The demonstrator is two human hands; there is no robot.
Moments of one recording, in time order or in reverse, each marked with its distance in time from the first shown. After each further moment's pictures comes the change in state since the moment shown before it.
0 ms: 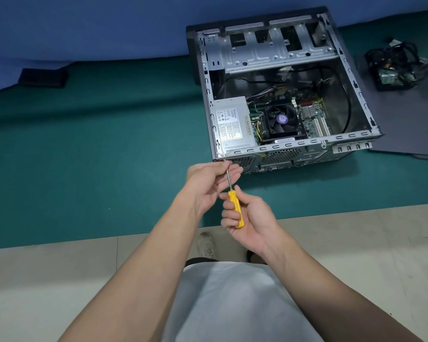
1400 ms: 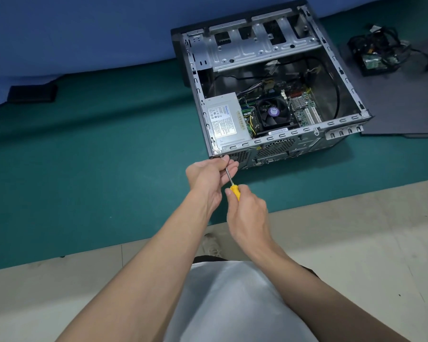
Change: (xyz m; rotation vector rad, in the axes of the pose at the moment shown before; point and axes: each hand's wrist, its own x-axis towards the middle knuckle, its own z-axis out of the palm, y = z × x) left_hand 0.000 -0.008 0.009 0.066 0.139 0.104; right_hand -0.002 0.031 -0.003 -1.451 0.593 -0.788
